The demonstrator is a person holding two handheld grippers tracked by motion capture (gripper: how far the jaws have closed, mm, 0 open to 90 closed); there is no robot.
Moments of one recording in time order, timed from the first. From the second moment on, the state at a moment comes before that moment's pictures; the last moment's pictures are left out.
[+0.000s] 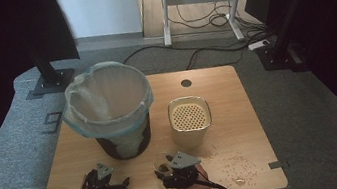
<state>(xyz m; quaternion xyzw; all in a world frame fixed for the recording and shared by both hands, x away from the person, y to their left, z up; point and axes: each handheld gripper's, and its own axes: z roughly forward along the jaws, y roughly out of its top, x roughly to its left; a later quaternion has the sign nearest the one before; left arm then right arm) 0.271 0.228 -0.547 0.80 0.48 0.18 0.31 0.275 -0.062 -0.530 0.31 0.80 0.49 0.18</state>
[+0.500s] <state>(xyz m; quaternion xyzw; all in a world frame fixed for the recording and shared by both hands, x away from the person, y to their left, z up) 0.271 0.228 -0.547 0.80 0.48 0.18 0.31 0.262 -0.118 -0.472 0.32 0.75 0.55 0.19</state>
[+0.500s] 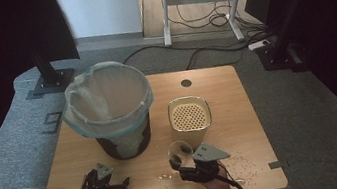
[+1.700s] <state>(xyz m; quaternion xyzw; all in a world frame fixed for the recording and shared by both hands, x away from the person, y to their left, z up) 0.271 0.228 -0.547 0.80 0.48 0.18 0.31 0.349 -0.198 -0.380 0.41 0.67 0.55 0.27</state>
